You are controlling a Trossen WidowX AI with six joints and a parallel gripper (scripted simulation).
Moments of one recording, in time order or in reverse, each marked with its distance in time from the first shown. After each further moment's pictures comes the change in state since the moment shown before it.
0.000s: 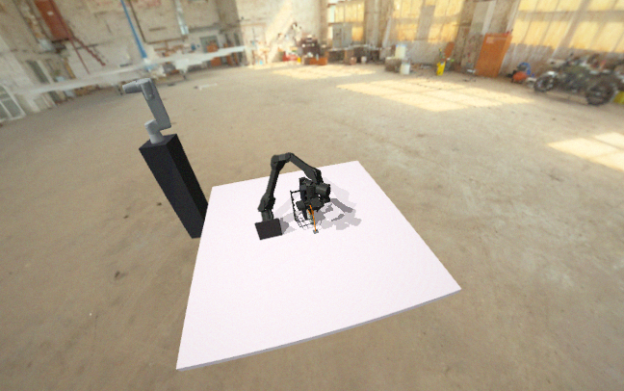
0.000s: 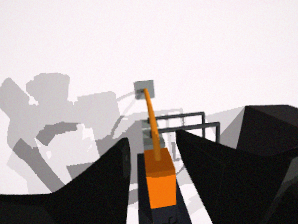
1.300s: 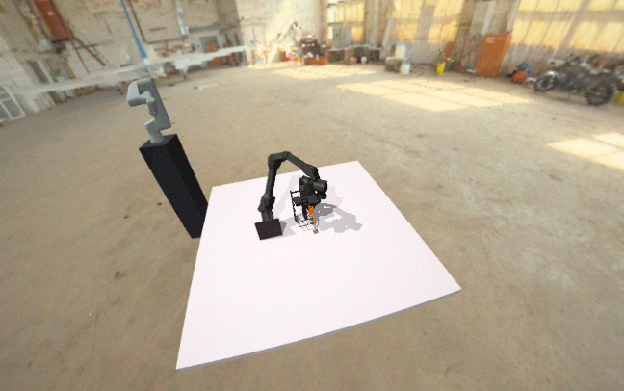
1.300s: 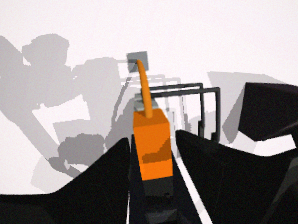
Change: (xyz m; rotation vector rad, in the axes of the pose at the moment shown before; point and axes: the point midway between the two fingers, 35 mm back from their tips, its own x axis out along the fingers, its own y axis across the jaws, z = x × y) arm 0.003 -0.003 -0.042 0.014 0.018 -0.011
